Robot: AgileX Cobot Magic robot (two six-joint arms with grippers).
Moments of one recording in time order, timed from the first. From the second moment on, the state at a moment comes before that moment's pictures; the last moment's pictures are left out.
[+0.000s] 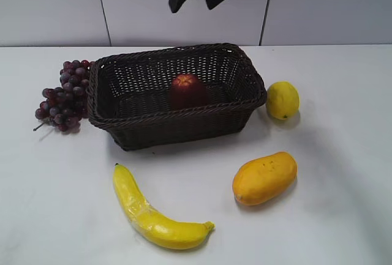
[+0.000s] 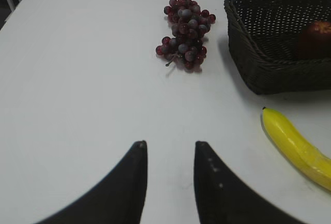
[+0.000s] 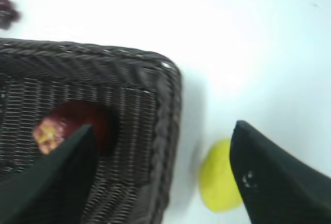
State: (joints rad) left arm 0.10 0.00 -0.49 -0.28 1.08 0.11; right arm 0.48 2.34 -2.45 0.18 1.22 0.02
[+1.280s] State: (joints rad) left arm 0.10 0.00 -0.49 -0.28 1.08 0.11; right arm 0.03 1.49 -1.29 0.05 1.12 -0.05
